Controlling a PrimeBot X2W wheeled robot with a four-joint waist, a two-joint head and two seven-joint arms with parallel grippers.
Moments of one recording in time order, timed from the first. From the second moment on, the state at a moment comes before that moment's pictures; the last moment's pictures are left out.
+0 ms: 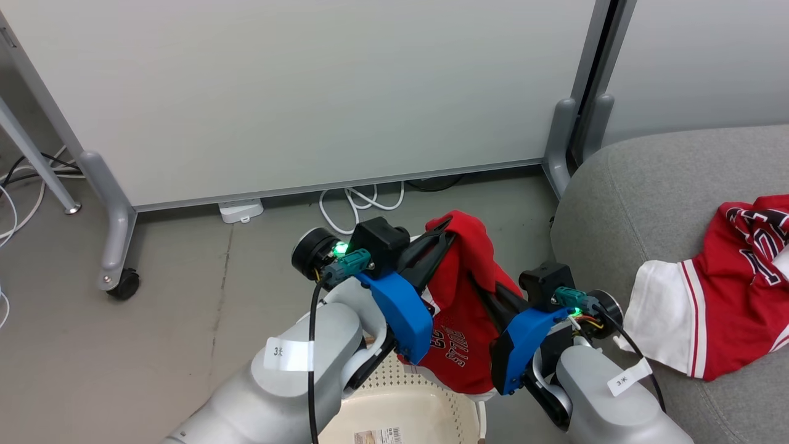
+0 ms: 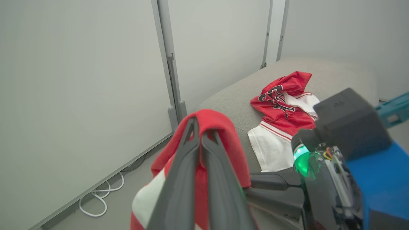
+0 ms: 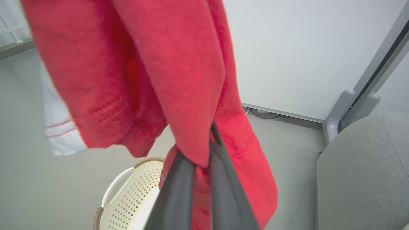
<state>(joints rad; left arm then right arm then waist) -0.76 0.10 -1.06 0.68 -0.75 -0.13 -0.24 -0.59 -0.05 0.54 0.93 0.35 0.13 -0.25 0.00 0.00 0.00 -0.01</state>
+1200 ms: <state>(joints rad) -0.16 0.19 -0.41 0.27 -0.39 -0.08 -0.26 -0.60 -0.07 0.48 0.88 0.34 0.13 -0.26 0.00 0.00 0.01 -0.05</state>
